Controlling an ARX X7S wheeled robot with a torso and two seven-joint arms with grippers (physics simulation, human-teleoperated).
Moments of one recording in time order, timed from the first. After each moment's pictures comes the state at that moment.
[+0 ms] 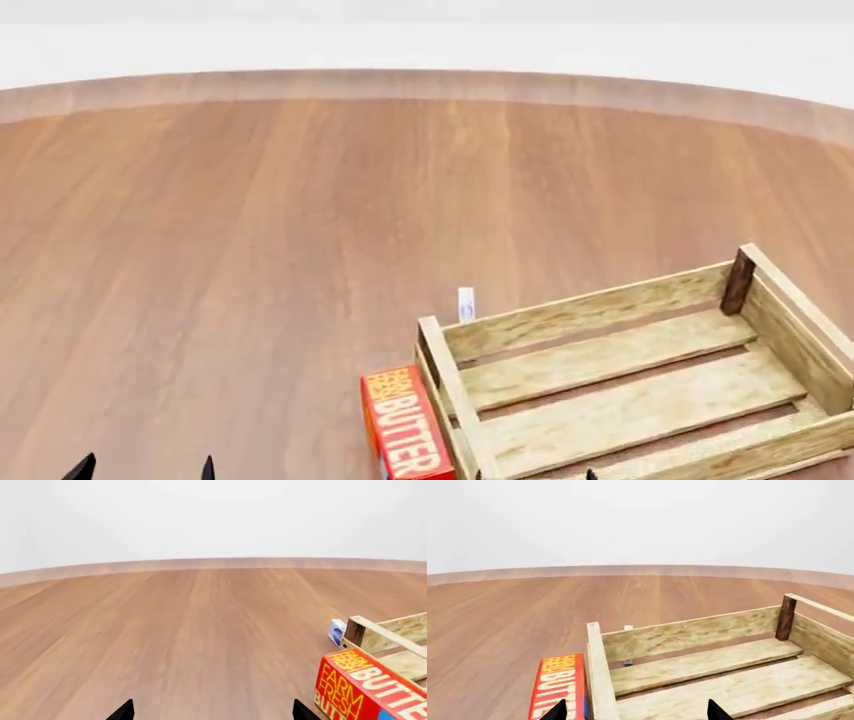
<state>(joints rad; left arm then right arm) -0.03 -0.12 0.14 0.00 -0.12 -0.08 -0.16 0.00 0.13 -0.17 -0.04 0.16 0.05 0.11</state>
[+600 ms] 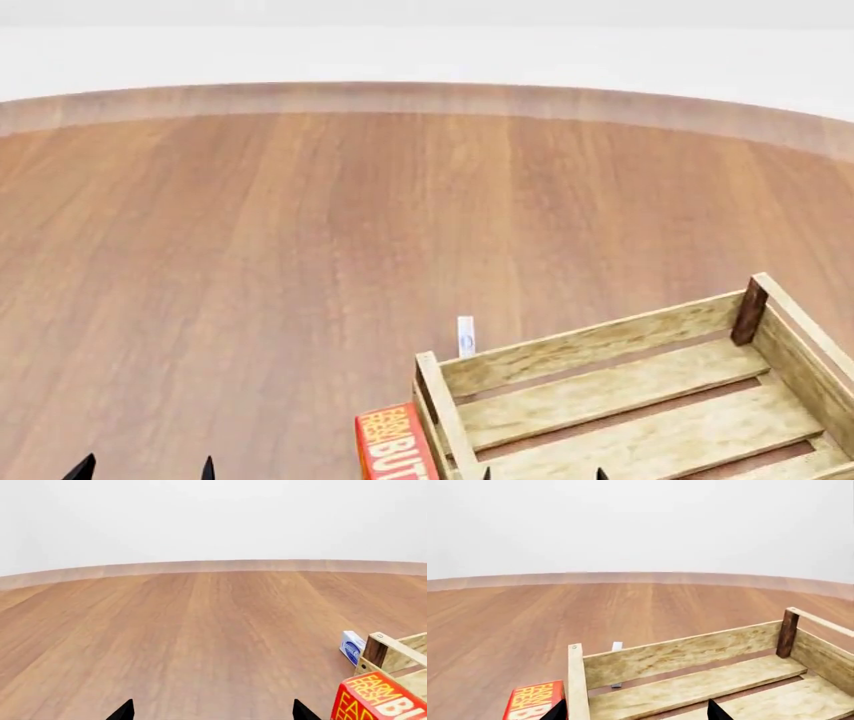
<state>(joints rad) -0.03 -0.14 0.17 0.00 -0.14 -0.08 -0.19 0.00 0.15 -0.19 -0.04 0.17 0.03 0.15</state>
